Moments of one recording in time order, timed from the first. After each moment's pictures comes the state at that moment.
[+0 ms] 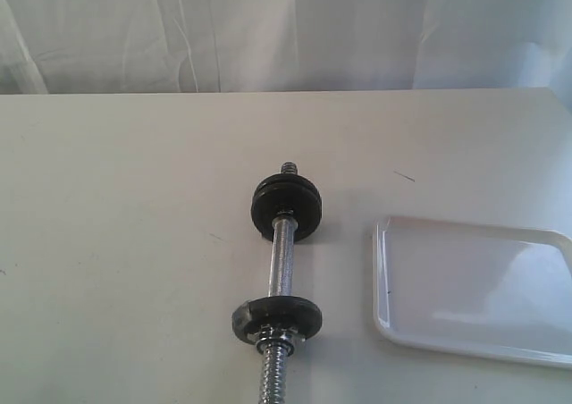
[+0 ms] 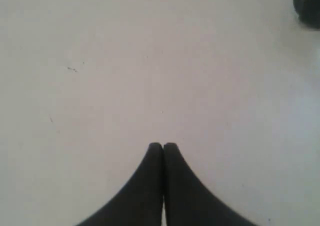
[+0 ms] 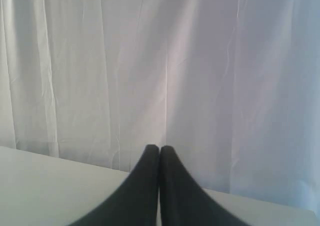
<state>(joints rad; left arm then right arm) -0.11 0.01 0.02 -0.26 0.51 0.19 0.35 0.00 -0.96 0.00 0.86 0.01</state>
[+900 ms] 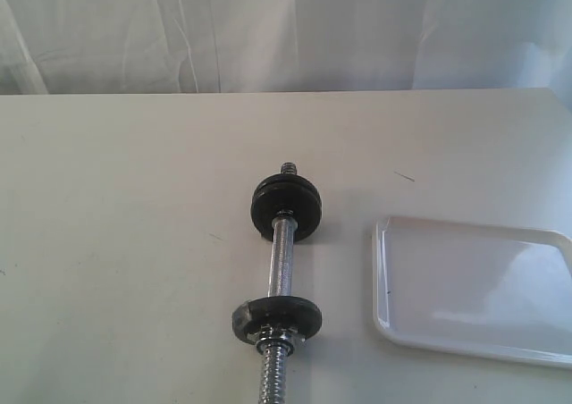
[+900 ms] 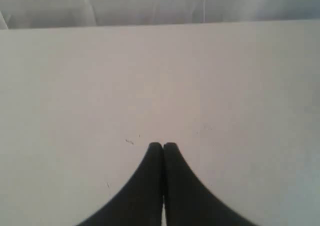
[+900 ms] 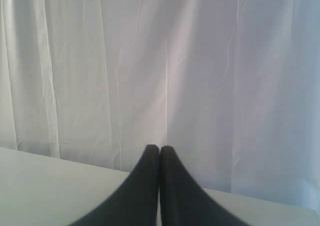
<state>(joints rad) -0.02 0.00 0.02 -0.21 0.30 0.20 0.35 0.00 -0.96 0.00 0.86 0.02</state>
